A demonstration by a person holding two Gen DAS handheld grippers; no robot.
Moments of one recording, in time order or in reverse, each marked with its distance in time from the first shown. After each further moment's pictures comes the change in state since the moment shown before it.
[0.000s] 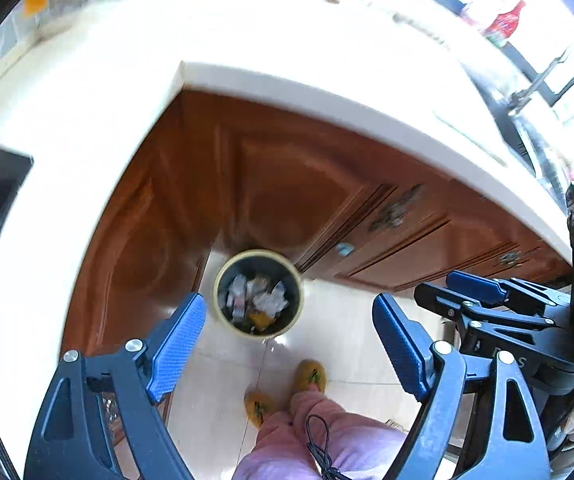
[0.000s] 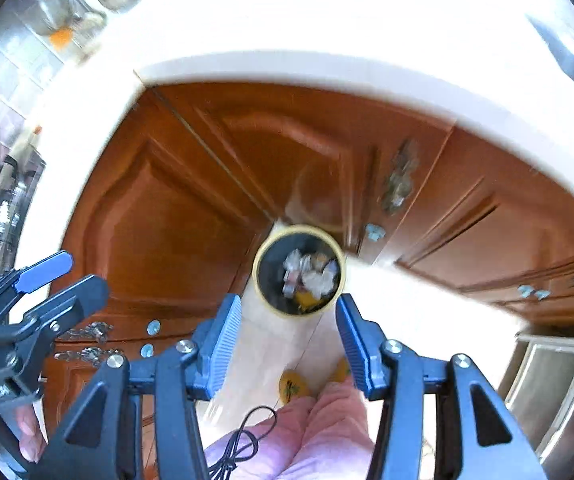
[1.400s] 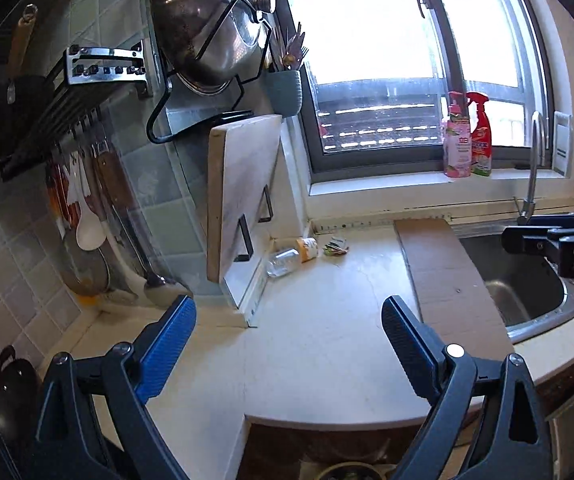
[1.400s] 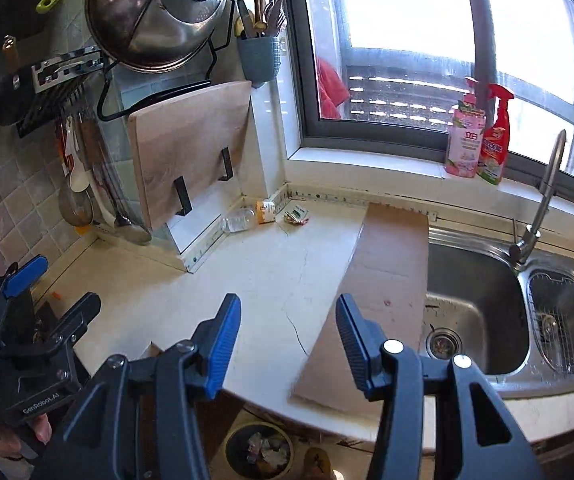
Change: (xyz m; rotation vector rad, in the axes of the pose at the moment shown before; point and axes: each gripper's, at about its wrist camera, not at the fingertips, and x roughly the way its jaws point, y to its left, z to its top) left arm -0.141 -0.105 0.189 0.300 -0.664 0.319; right arm -0.208 -0.032 0.186 -0.052 -0.563 -0.063
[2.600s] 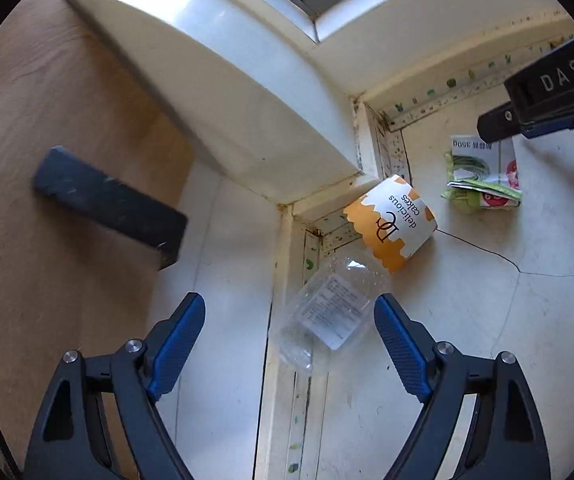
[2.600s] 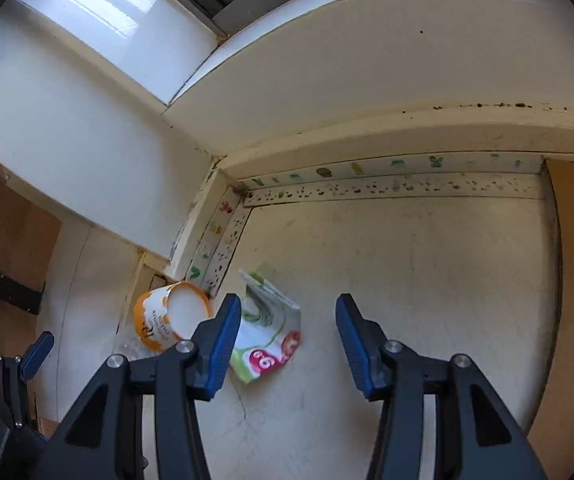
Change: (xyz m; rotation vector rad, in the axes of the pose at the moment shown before) left arm 0.482 -0.082 0.029 0.480 0.484 0.332; right arm 0.503 -0.116 0.110 0.373 0.336 0.283
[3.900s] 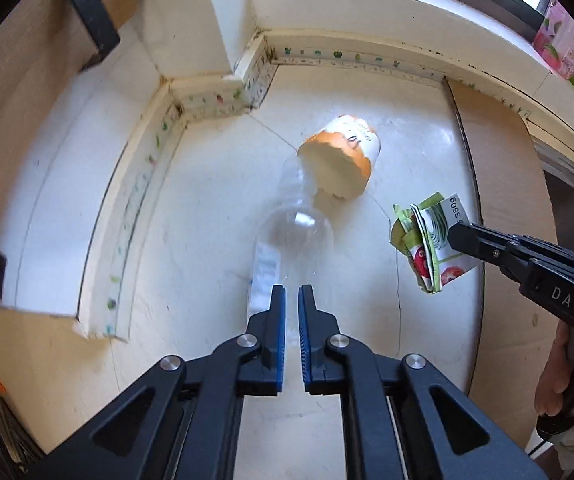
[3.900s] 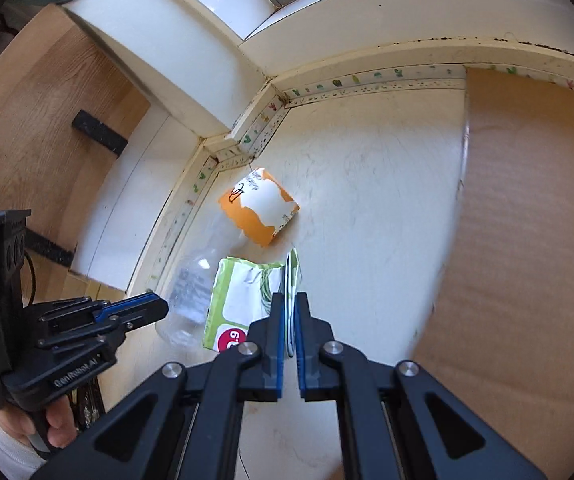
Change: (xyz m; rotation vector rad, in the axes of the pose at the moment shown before) left arm -0.081 -0.003 -0.084 -0.344 0.247 -0.650; right arm -0.110 -0.005 -0.121 -0.127 0.110 0.077
